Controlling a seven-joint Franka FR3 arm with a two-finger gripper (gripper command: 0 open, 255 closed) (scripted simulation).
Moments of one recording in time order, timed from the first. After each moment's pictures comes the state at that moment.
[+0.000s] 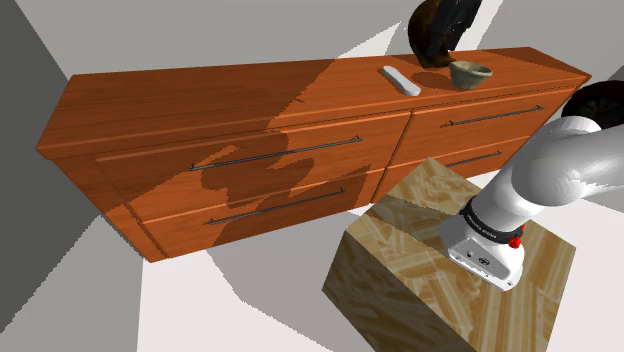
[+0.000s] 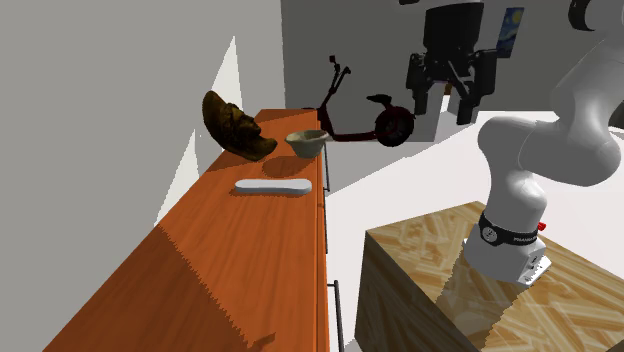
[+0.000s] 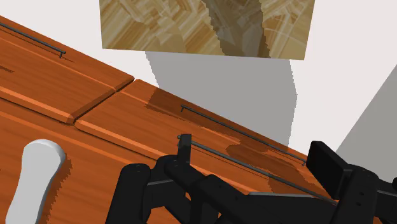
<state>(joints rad) -0.01 -0.76 -0.03 -2.36 0.03 1.54 -0.03</state>
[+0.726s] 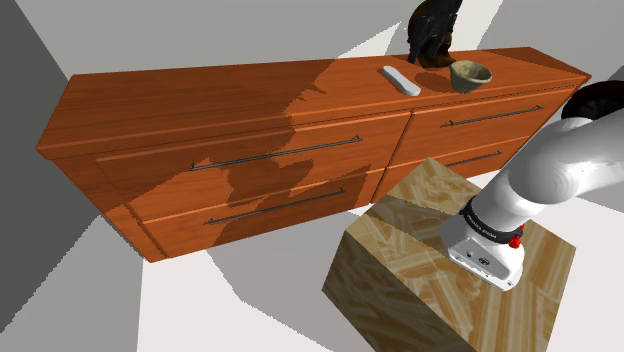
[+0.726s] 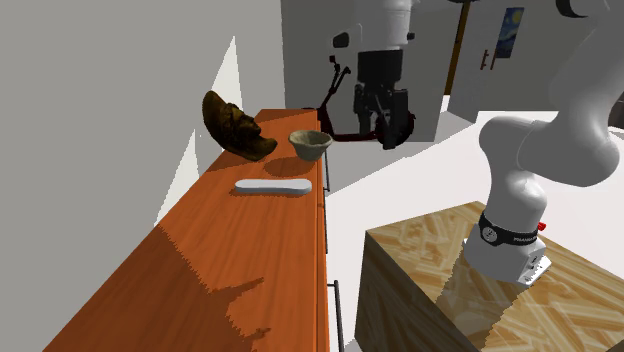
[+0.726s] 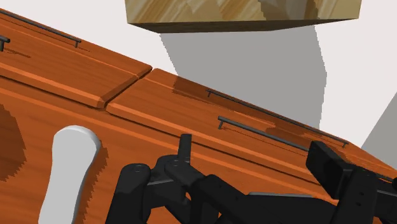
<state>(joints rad) -0.07 -0.54 -0.14 -2.35 -0.04 1.77 -0.10</state>
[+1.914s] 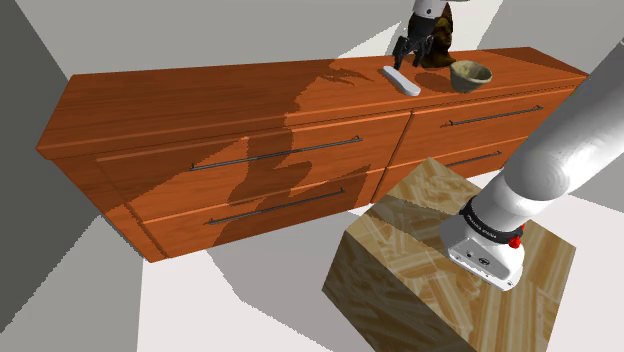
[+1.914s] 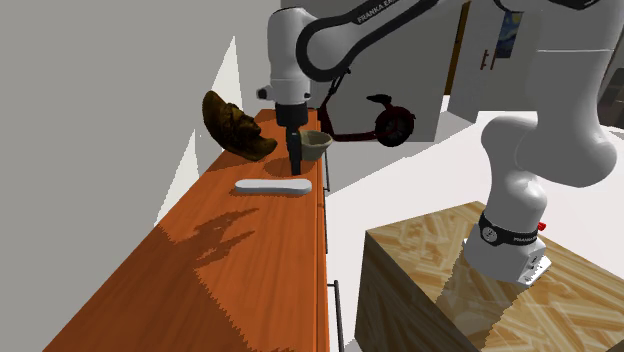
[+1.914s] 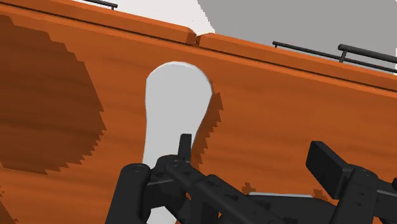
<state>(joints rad) -0.17 0.03 -0.34 -2.07 0.03 2.08 -0.28</state>
